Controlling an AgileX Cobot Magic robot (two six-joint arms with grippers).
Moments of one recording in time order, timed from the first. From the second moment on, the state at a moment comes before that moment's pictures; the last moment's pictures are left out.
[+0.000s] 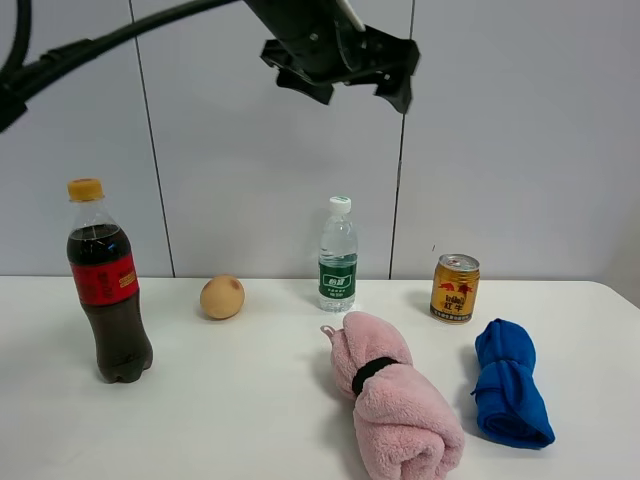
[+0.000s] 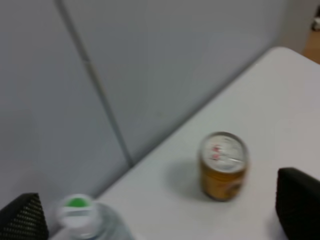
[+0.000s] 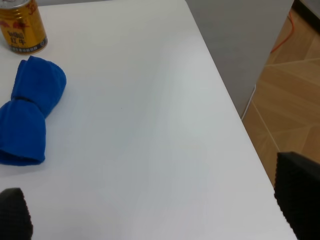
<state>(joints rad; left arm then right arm) -0.65 1.99 -1.92 0.16 0.49 -0.10 -0.08 0.00 -0.51 -0.04 1.05 -0.01</state>
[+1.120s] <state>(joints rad) 0.04 1.50 -1.62 0.18 0.75 0.04 -0.08 0.00 -0.51 -0.04 1.05 -0.01</state>
